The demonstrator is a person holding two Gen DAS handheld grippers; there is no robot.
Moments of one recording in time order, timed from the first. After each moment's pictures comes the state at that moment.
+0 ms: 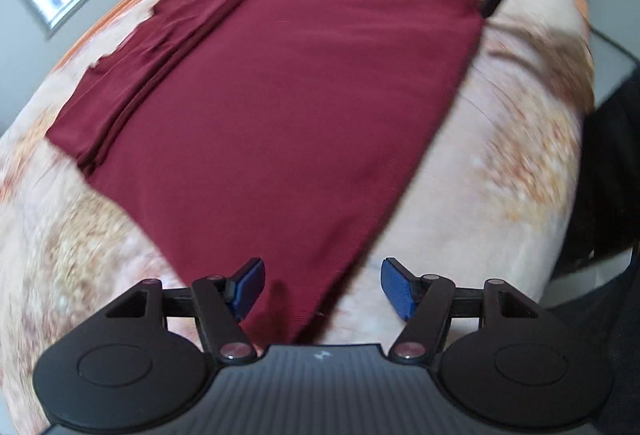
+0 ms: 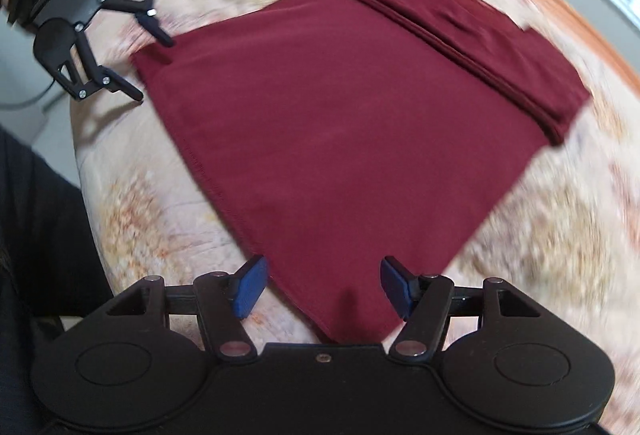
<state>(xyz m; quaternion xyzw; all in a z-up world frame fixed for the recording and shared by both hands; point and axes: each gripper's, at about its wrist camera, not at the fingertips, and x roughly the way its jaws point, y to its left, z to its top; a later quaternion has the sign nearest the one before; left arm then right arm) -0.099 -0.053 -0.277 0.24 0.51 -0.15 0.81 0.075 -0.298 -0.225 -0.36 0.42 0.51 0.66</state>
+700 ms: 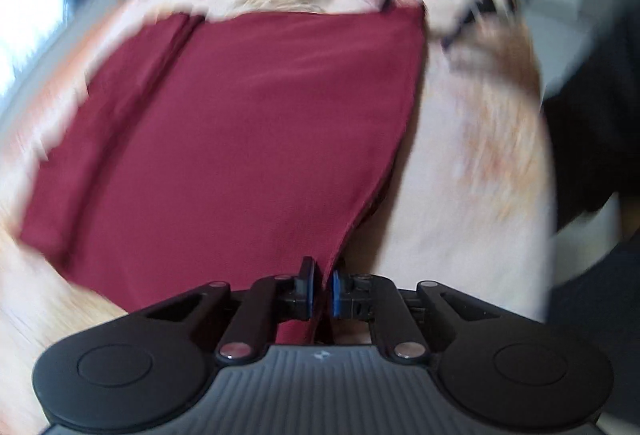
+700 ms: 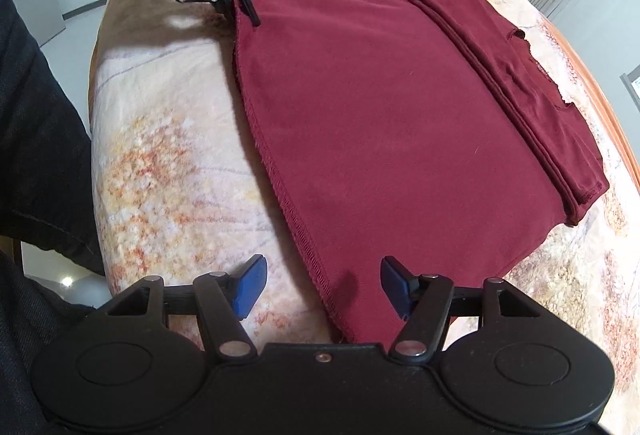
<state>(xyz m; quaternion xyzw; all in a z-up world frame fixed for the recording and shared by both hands) -0.060 -0.036 -0.261 0.23 0.49 -0.27 0.79 0.024 -0.272 -0.245 -0.46 0.33 0.54 0.62</state>
